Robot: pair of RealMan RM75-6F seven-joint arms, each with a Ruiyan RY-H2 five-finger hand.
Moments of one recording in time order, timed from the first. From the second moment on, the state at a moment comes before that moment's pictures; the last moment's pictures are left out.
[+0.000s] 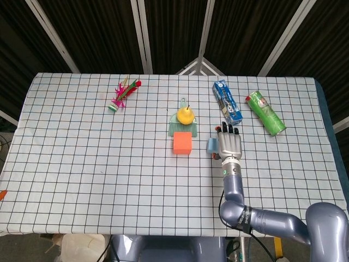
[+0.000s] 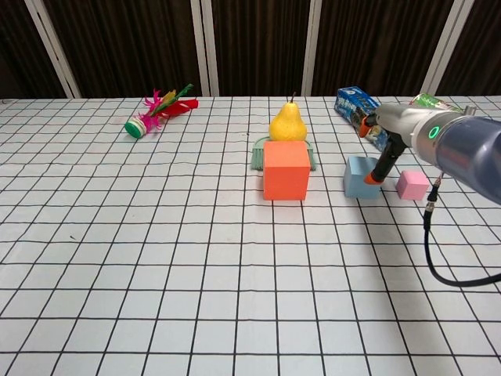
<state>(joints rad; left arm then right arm) 0.01 -1.03 -0.09 -1.61 1.39 1.54 -0.12 0.90 -1.69 0.36 -1.50 -0.34 1.25 -0.84</state>
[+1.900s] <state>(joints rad) 0.02 -1.03 -0.09 -1.61 1.39 1.55 -0.12 0.91 -1.63 0.37 -1.50 -0.37 1.19 -0.90</state>
